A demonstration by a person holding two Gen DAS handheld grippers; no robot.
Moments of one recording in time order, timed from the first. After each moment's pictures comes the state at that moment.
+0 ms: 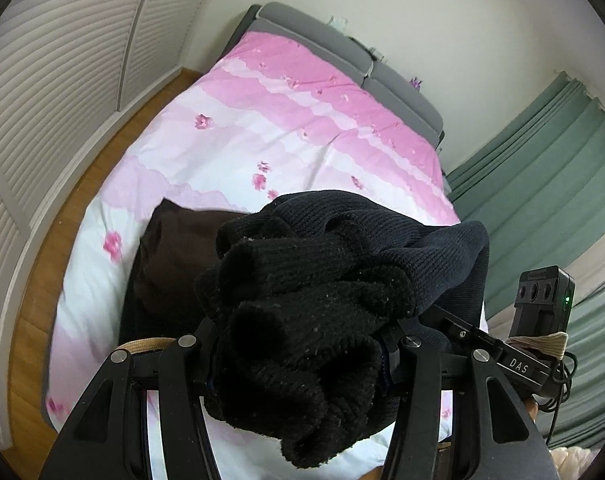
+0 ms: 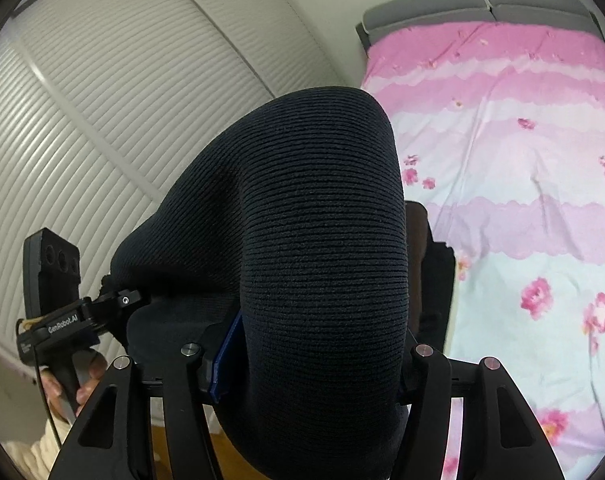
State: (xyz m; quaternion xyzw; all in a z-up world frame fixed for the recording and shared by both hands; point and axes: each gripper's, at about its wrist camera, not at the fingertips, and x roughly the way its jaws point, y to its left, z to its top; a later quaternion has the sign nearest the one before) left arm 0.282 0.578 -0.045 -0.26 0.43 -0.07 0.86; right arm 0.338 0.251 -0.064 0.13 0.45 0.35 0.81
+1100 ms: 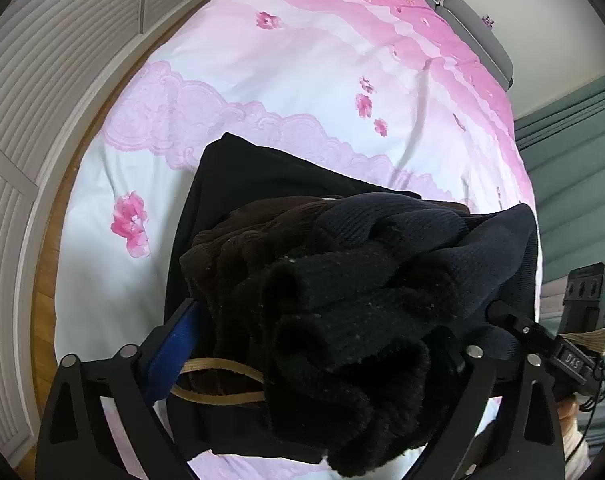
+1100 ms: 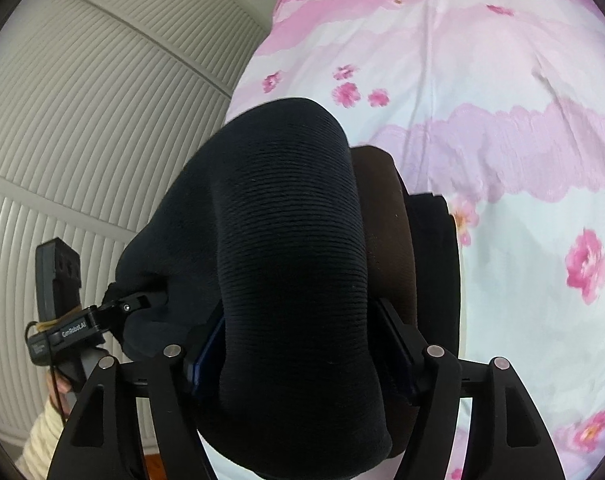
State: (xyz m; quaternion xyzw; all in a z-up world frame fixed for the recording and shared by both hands) left arm 0.390 0.642 -0.227 -0.24 0.57 -0.03 0.79; right arm 0.460 0.306 -0.211 0.17 0.57 0.25 0.76
